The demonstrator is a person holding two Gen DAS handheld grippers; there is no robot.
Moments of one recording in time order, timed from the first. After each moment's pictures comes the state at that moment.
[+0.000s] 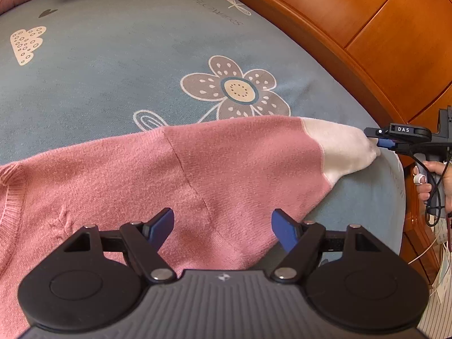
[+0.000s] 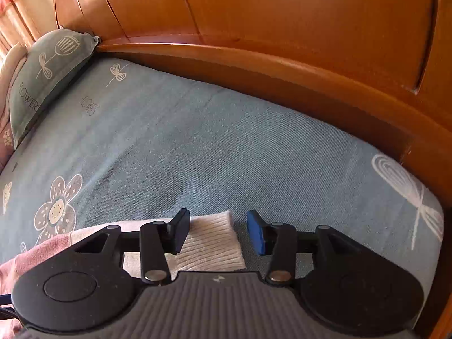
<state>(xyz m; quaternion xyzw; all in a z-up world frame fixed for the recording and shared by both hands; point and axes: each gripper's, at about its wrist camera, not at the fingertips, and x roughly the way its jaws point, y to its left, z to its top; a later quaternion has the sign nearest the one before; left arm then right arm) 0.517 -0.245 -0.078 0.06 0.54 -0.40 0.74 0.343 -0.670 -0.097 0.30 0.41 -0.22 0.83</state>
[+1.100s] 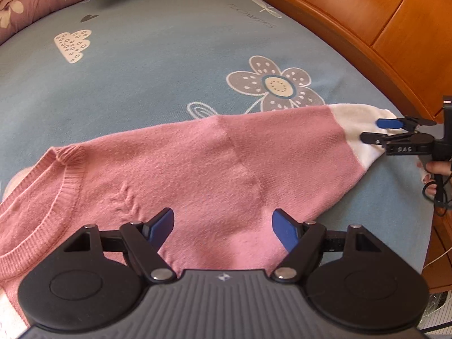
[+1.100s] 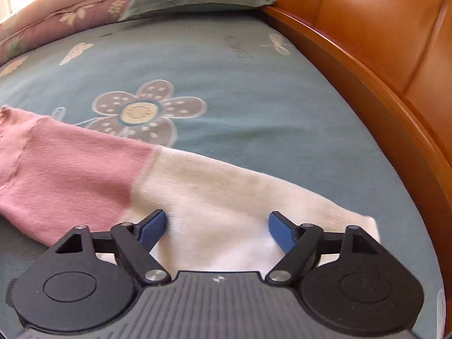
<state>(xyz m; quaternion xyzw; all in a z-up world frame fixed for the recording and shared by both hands) 0.507 -0.202 -0.070 0.09 0.53 -0.33 0.78 0.407 -0.566 -0.105 0.03 0.45 -0.06 0.89</state>
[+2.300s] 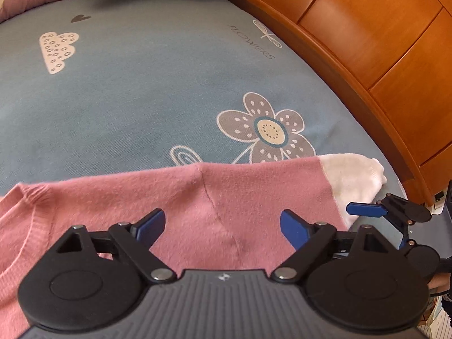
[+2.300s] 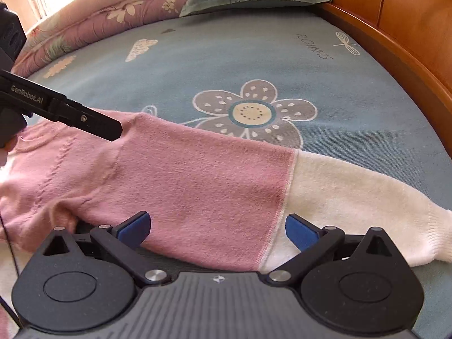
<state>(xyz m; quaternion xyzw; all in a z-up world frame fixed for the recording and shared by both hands) 0.549 -0.215 -0.063 0.00 0.53 -0.36 0.77 0.402 -0.446 -0.078 0.07 0.46 0.07 0.88</state>
